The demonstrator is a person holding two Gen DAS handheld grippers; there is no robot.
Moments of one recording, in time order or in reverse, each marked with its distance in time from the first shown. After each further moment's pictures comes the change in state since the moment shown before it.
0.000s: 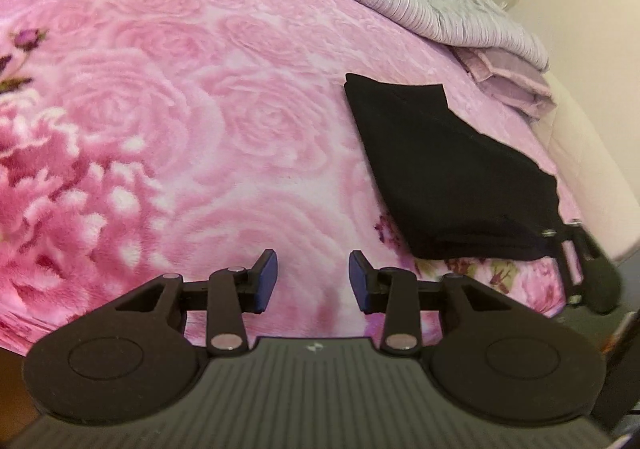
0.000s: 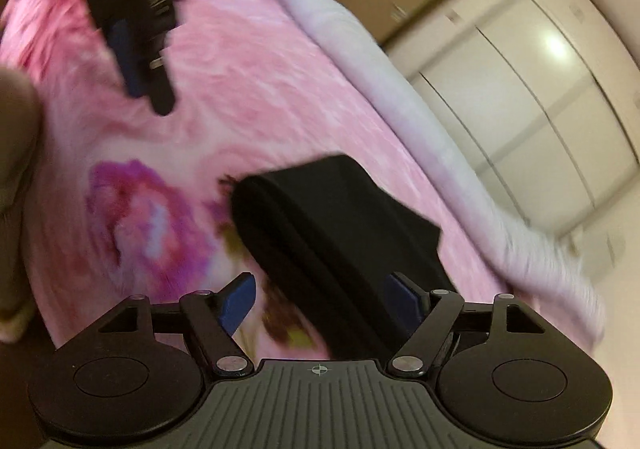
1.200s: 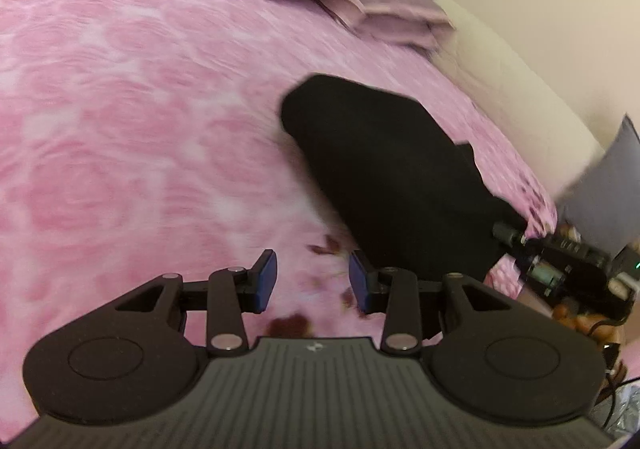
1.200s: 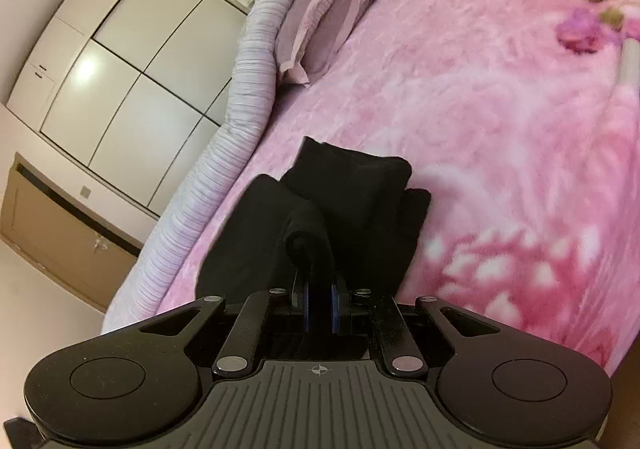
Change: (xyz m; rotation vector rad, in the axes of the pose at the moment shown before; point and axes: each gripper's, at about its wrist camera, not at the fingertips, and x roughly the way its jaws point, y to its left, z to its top) left arm 0.148 -0.192 0.064 0.324 0.115 -0.210; right arm -0.041 -0.242 -0.275 1.881 -0.130 -0.088
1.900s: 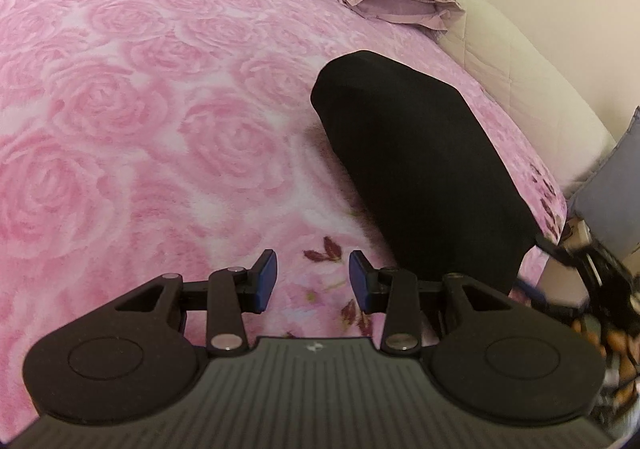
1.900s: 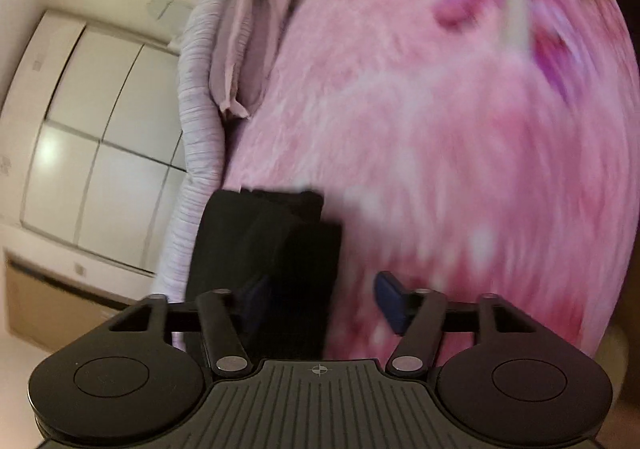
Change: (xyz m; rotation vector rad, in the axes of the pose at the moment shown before) left arm 0.030 0.003 0.006 -0.022 0.044 0.012; right arm -0.031 -0.064 0.006 0.425 0.017 -0.026
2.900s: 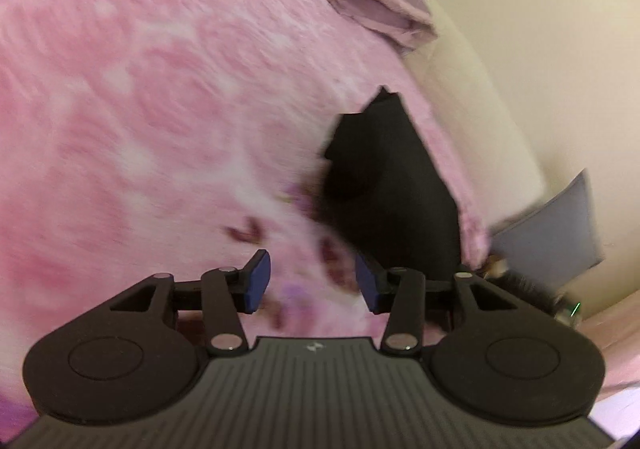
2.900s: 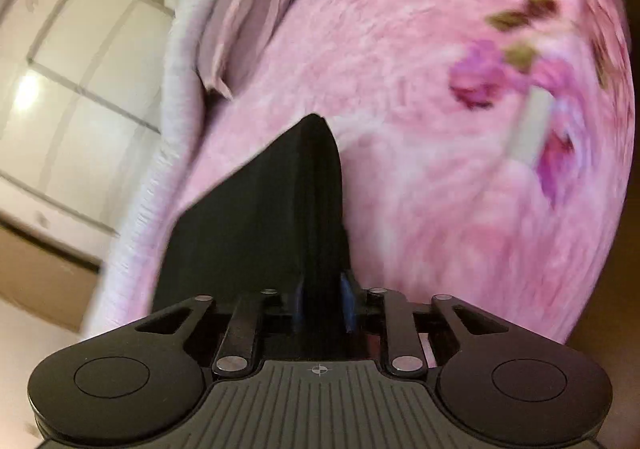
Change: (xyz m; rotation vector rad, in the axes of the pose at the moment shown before) left arm 0.017 0.007 -0.005 -0.260 0.033 -0.297; right arm -0.016 0.014 0.060 -0.189 0.027 -0.109
